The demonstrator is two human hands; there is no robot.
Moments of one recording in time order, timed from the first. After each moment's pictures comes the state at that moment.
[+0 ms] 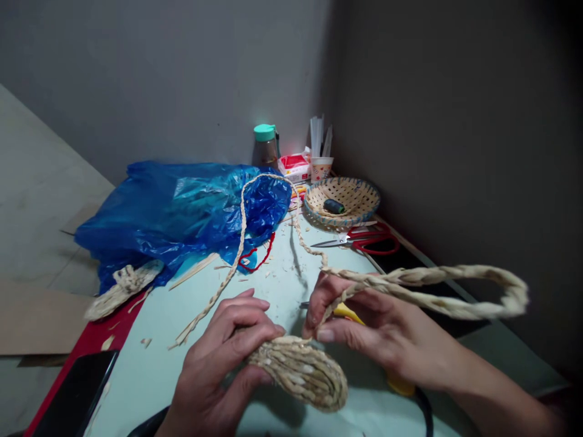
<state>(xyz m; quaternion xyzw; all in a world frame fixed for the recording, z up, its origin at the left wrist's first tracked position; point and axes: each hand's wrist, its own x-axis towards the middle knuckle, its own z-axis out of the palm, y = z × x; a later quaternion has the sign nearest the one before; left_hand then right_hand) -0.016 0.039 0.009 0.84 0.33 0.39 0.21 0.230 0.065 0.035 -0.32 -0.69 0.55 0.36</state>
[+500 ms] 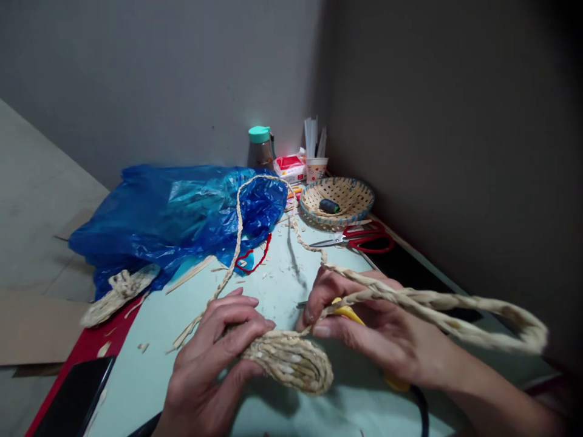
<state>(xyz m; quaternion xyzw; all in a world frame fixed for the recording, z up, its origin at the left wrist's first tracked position) -0.025 0.041 0.005 0.85 0.34 0.37 0.16 0.232 0.064 0.037 -0.32 -0.73 0.47 0.38</state>
